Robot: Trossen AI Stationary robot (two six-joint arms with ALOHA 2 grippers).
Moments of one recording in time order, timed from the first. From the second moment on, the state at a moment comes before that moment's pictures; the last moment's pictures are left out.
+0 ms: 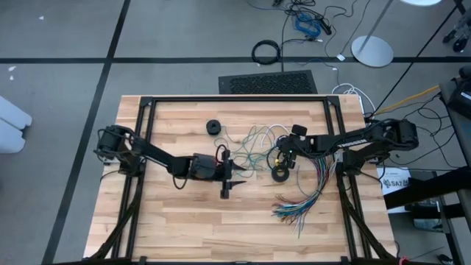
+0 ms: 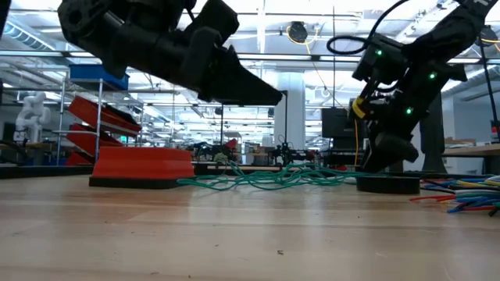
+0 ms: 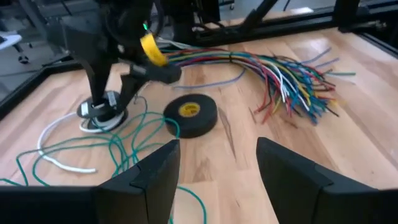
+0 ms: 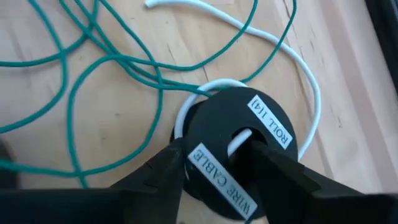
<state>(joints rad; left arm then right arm) -0.17 1.75 0.74 0.73 -0.16 0.11 -0.15 1.35 0.49 -0.19 0.43 0.01</state>
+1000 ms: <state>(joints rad) -0.18 1.75 0.74 0.73 -0.16 0.11 -0.08 1.10 0.78 -0.72 0.01 0.02</state>
